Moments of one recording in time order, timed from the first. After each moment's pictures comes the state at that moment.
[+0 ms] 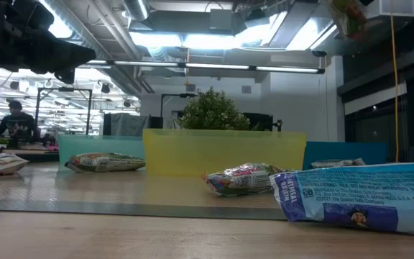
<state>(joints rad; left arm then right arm) -0.04 0.02 0.01 0.05 -0.14 -0.02 0.48 0.97 1.08 -0.81 0.63 0.46</state>
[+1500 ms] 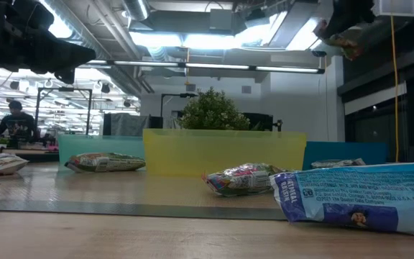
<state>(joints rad) -0.04 0.02 0.01 0.05 -0.14 -0.02 -0.50 0.96 1.31 -1.09 0.29 0.15</state>
